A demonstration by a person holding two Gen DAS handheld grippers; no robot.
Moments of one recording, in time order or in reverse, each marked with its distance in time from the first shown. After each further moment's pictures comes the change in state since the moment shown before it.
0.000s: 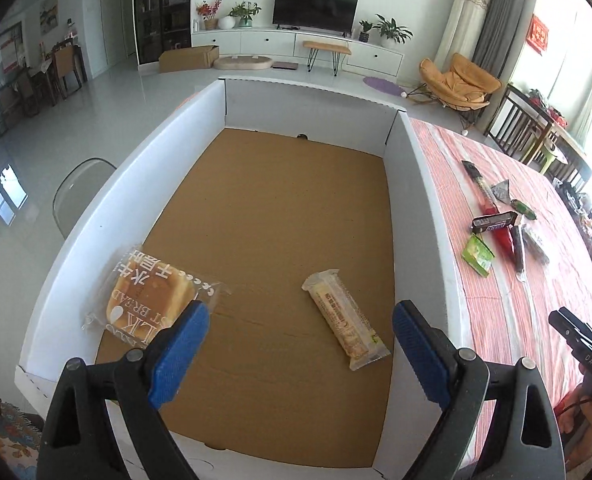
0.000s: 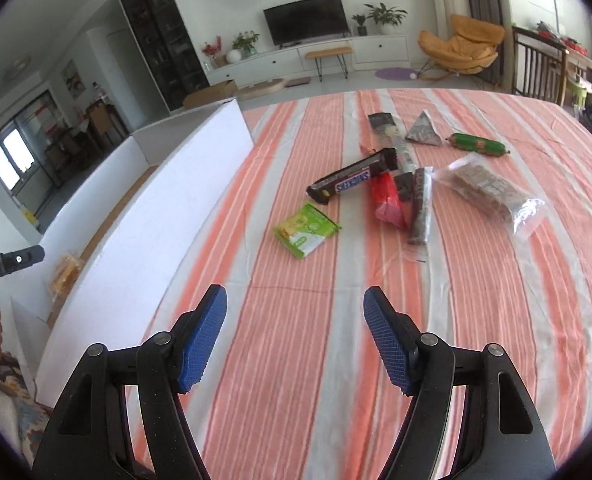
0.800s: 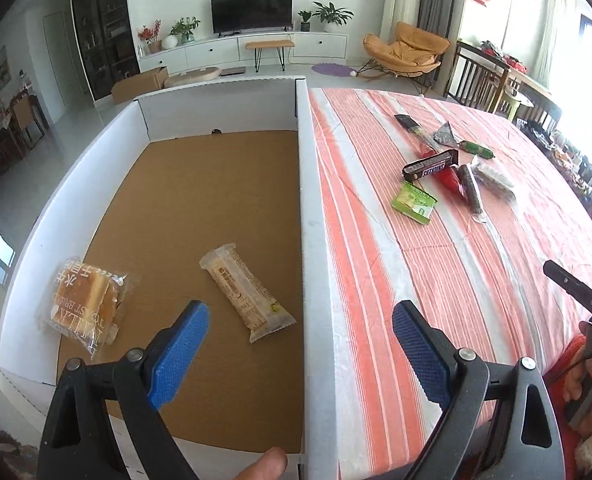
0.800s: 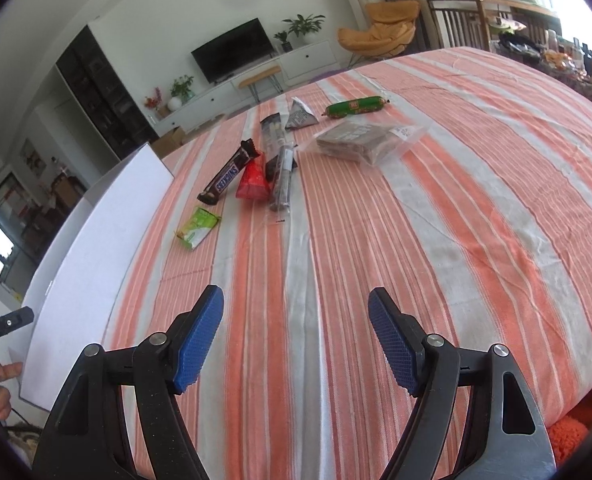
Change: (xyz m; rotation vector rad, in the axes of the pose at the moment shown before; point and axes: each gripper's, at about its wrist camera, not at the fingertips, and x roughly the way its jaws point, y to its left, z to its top) left arm -0.002 -0.104 -0.036 0.233 0.004 -0.017; right arm -0.018 -0.084 -0.039 0.246 -0.089 -0.004
